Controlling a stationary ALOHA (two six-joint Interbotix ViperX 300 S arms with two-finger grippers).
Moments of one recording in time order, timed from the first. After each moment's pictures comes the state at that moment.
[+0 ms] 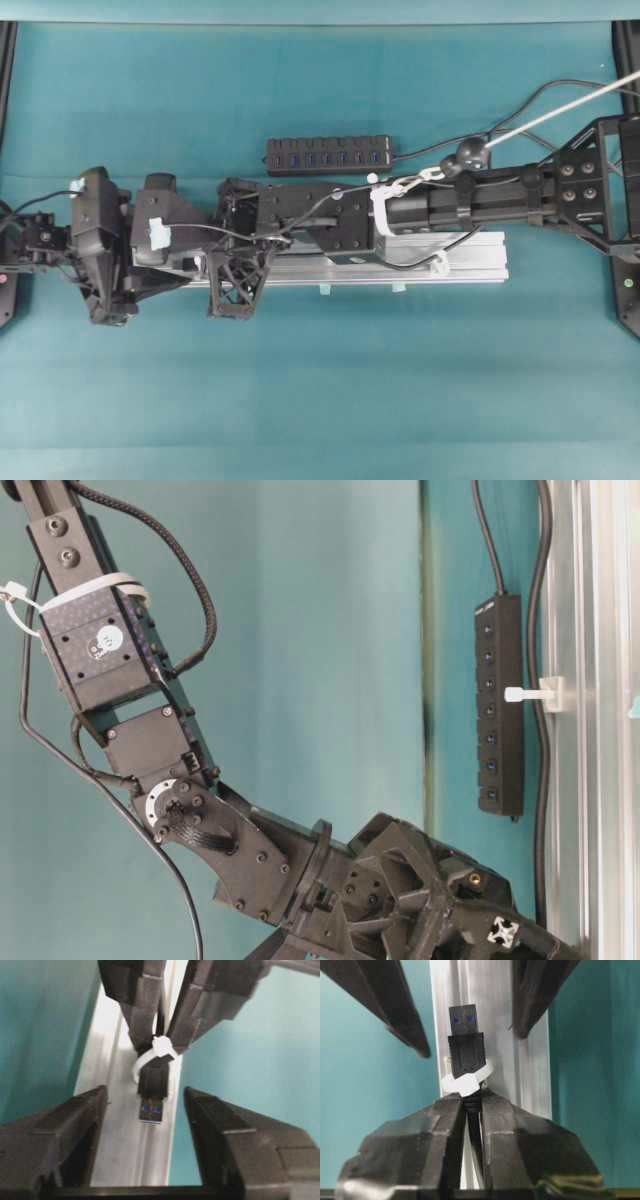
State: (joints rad) left arm 0.06 -0.20 1.27 0.02 -0.52 -0.17; right arm -0.03 0.62 -0.25 0.05 0.71 -0.01
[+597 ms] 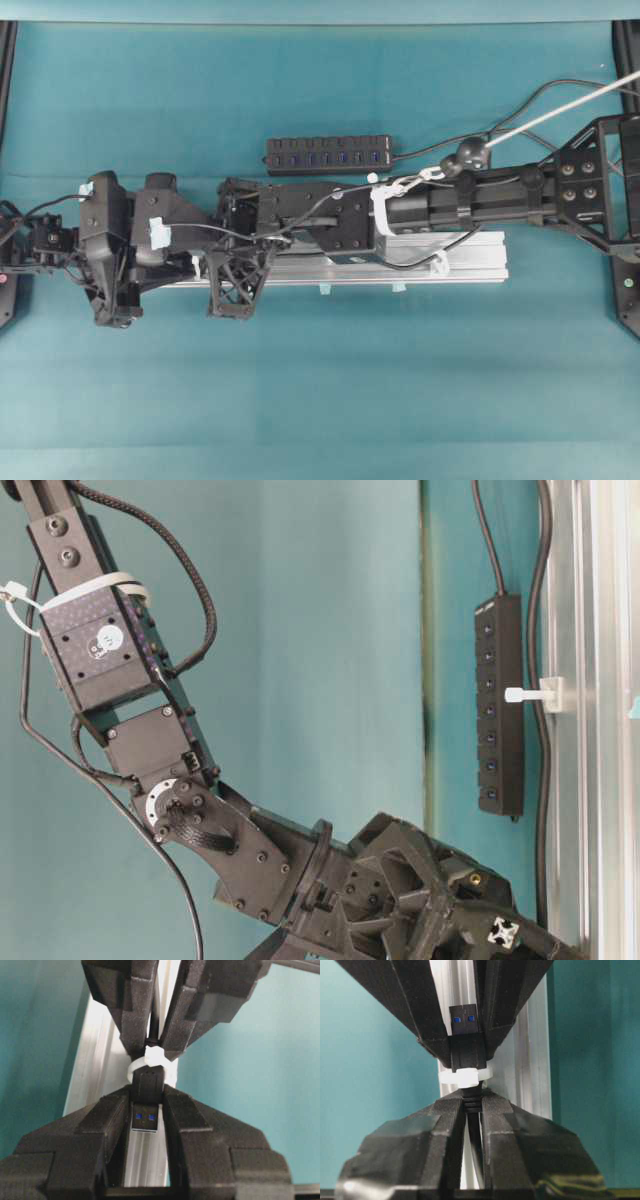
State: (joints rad) left arm 0.06 -0.18 1.26 0.02 -0.52 -0.15; right arm -0.03 0.62 -0.25 0.05 0.71 -0.01
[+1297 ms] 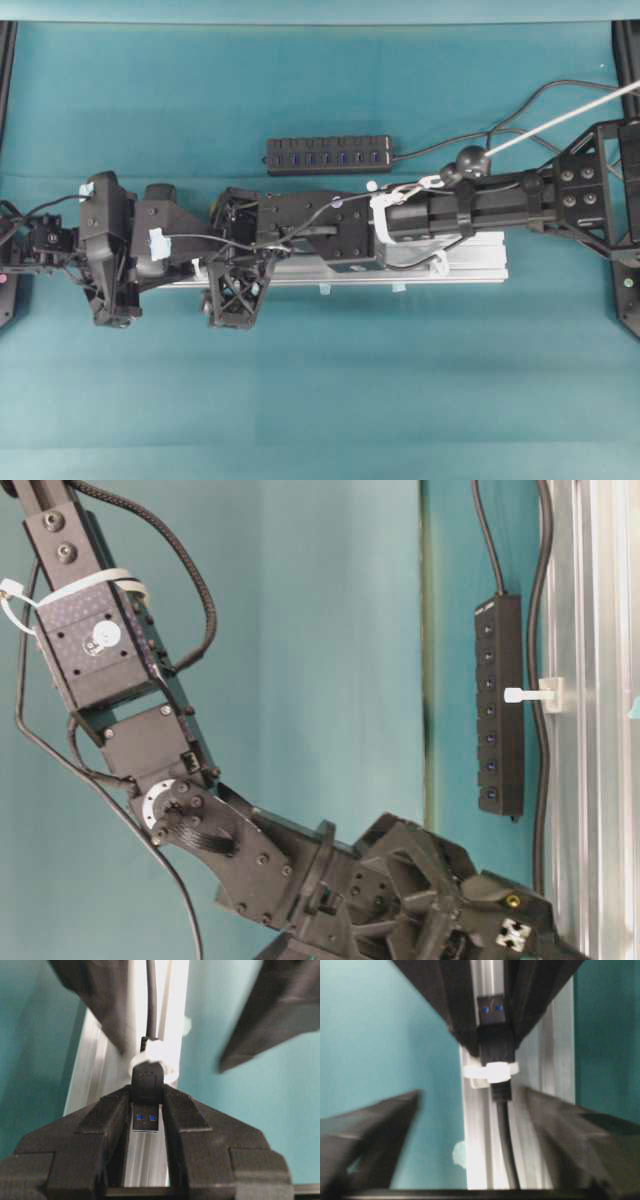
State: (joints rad) left arm 0.06 -0.18 1.26 0.02 -0.50 -0.15; right arm -0.02 0.61 -0.25 0.05 0.73 -0.01
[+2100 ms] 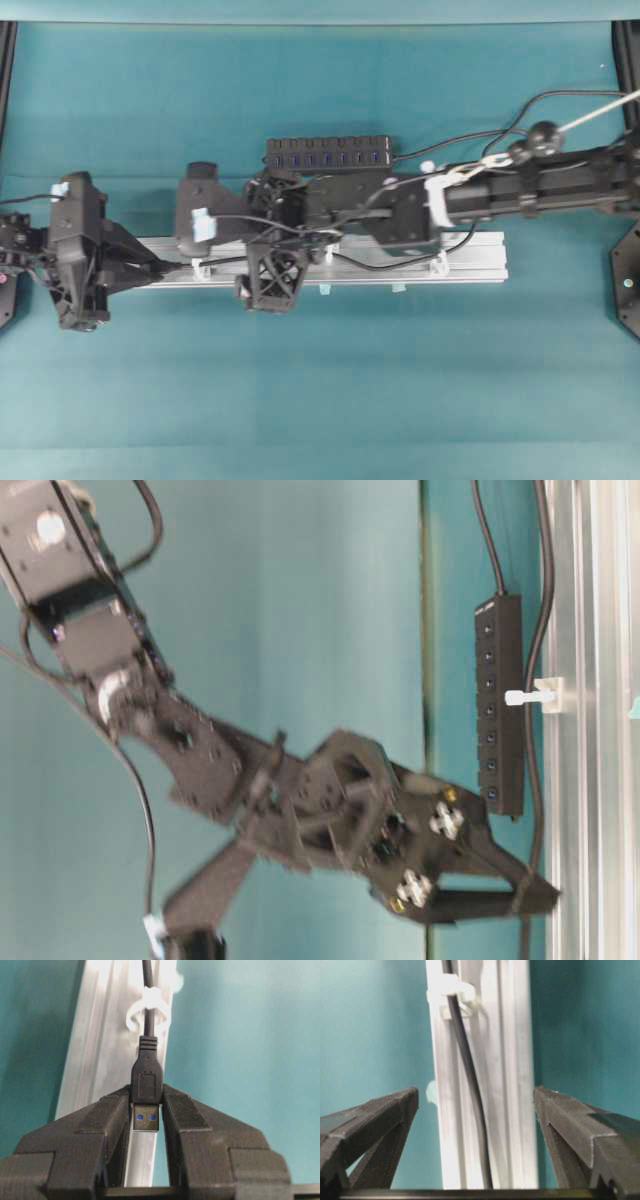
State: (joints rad) left arm 0.03 -0.46 1.30 0.02 -0.21 -0.15; right arm -0.04 0.41 0.01 0.02 0.61 0.00
